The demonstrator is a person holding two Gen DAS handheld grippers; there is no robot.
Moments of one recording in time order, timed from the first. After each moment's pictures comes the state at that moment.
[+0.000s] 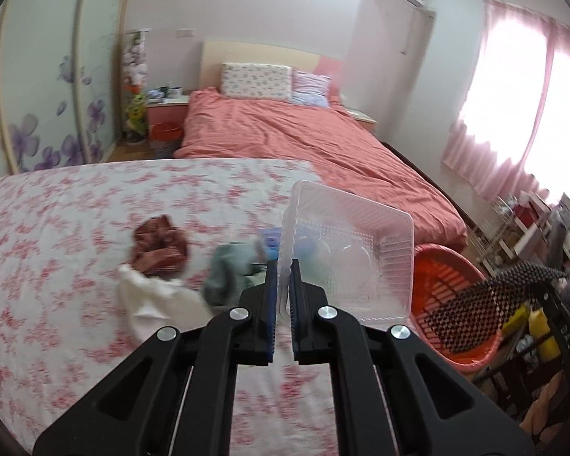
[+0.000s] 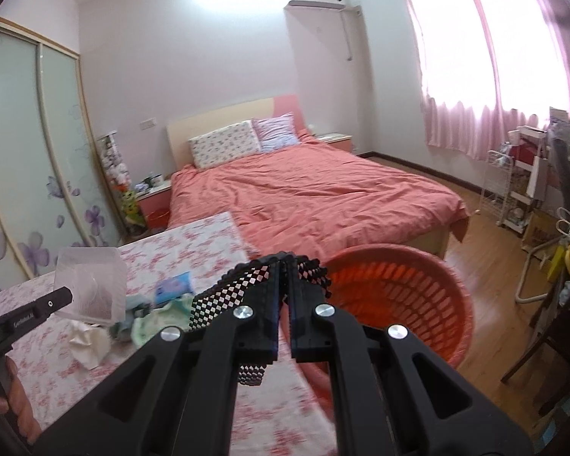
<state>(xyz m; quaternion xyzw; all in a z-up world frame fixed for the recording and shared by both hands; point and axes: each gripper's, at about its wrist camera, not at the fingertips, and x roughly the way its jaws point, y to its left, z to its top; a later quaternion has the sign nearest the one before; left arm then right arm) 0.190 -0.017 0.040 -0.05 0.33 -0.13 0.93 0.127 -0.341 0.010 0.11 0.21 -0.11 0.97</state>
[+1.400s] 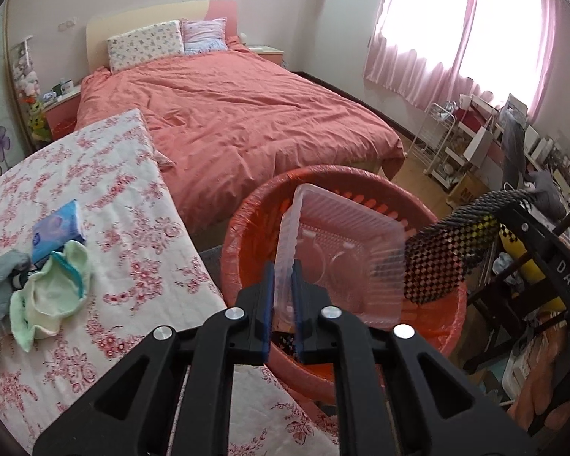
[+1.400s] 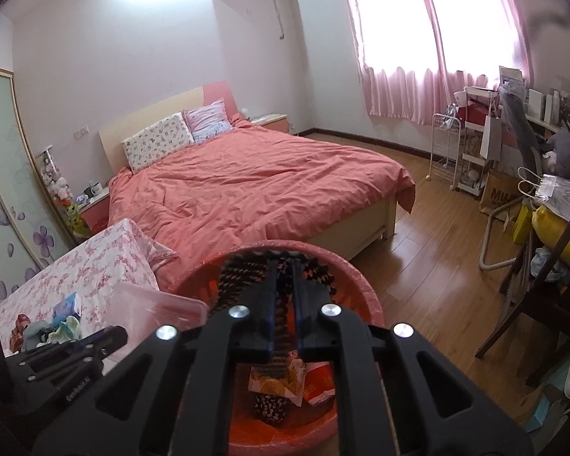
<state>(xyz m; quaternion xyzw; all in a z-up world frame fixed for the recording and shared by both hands) 0.213 -0.231 -0.029 0.05 0.41 -0.27 0.87 0.159 -0.493 -0.046 0.16 0.25 -0.20 0.93</state>
